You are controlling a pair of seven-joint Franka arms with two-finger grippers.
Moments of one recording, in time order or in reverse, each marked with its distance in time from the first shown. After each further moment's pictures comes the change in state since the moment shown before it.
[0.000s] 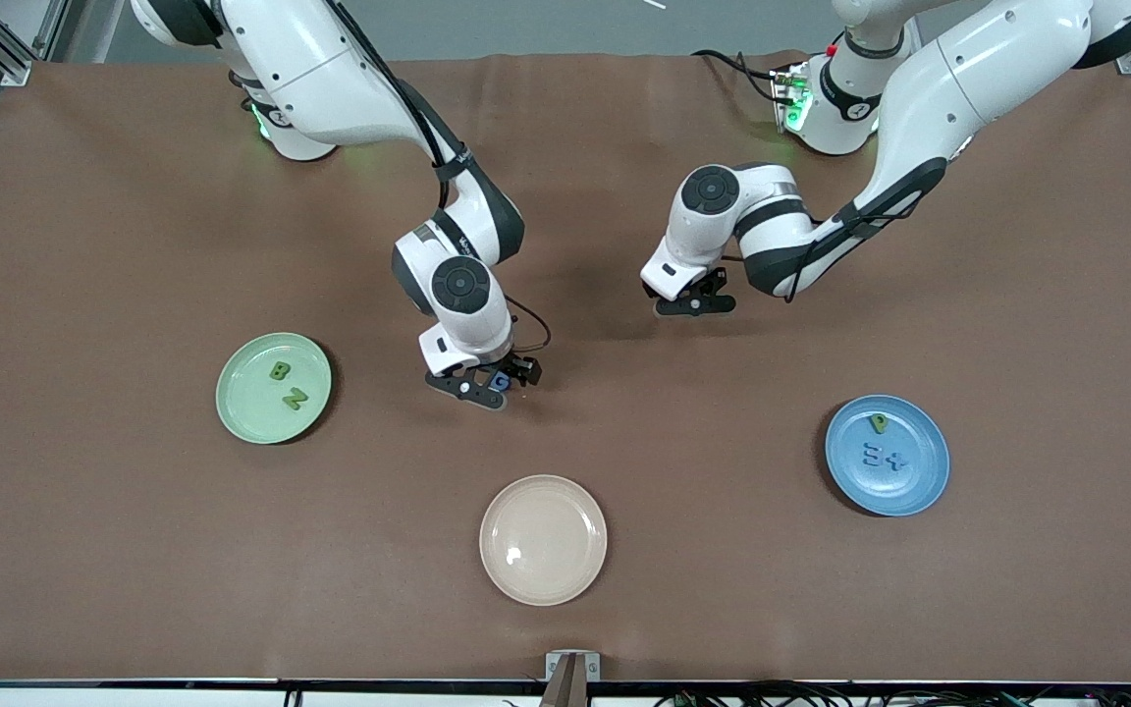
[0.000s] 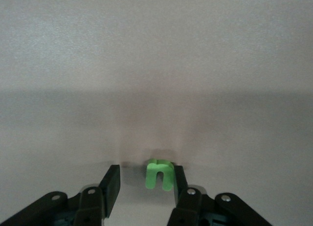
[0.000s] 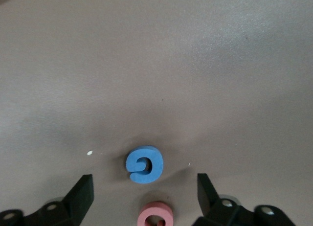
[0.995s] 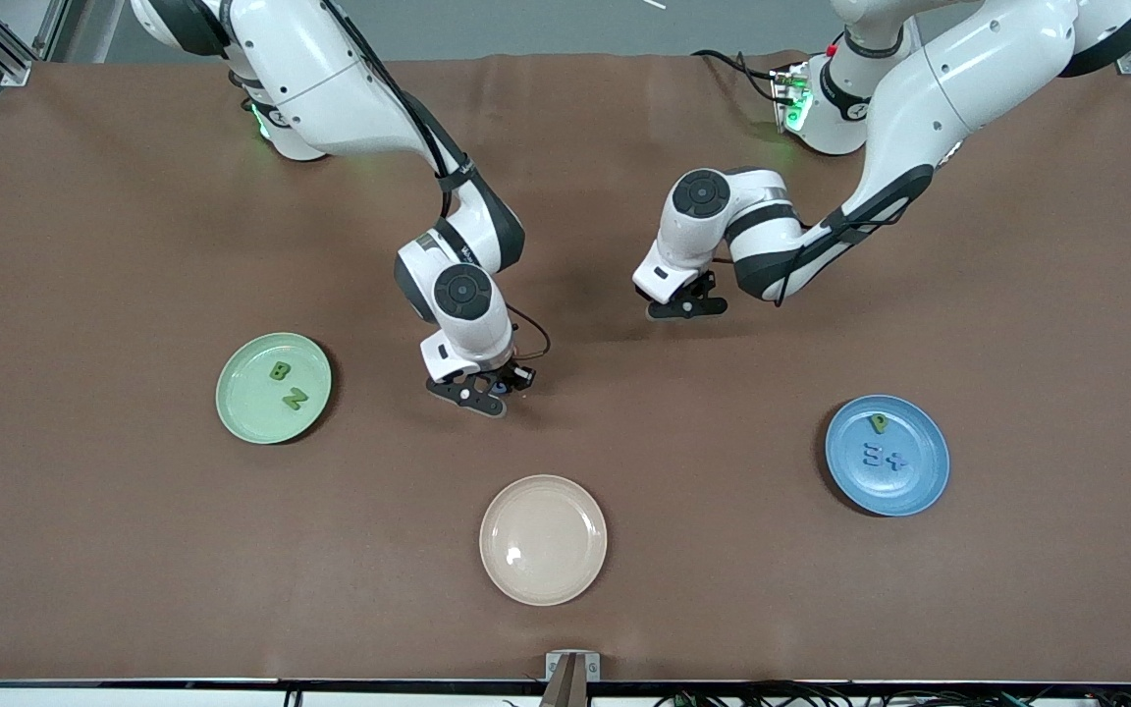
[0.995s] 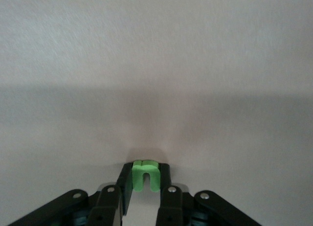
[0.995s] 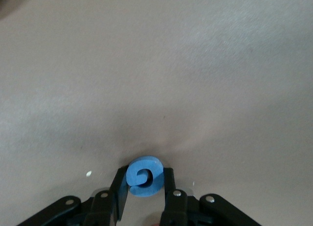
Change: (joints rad) left arm -0.039 0.015 0.034 0.043 0.000 0.013 -0.045; right arm -0.003 0.026 -0.019 0.020 -0.002 0.031 0.016
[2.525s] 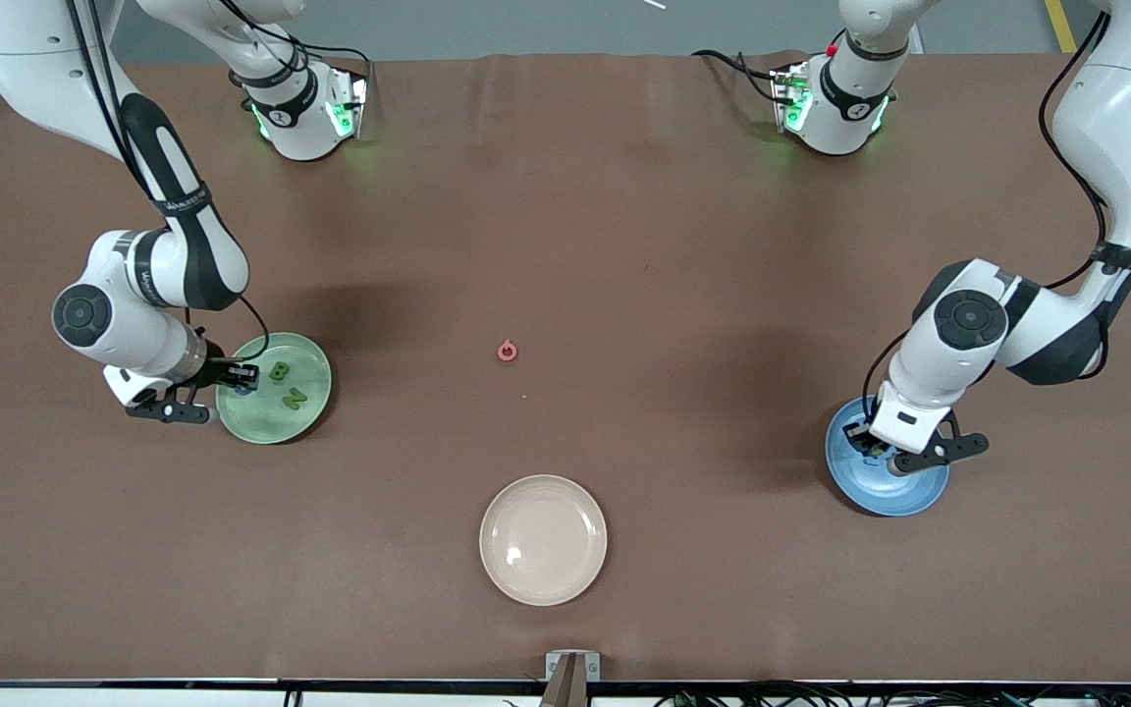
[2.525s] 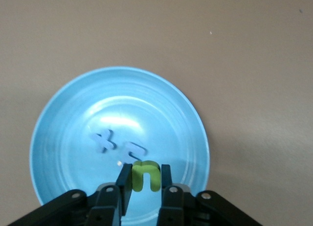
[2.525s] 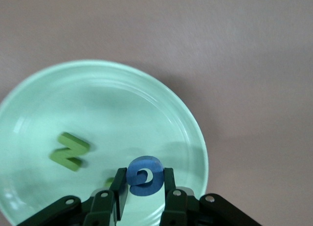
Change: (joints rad) left arm 0.337 -0.047 0.163 0.320 0.005 -0.003 0.483; right arm -0.667 -0.330 -0.016 -0.461 -0.001 0.027 -0.965
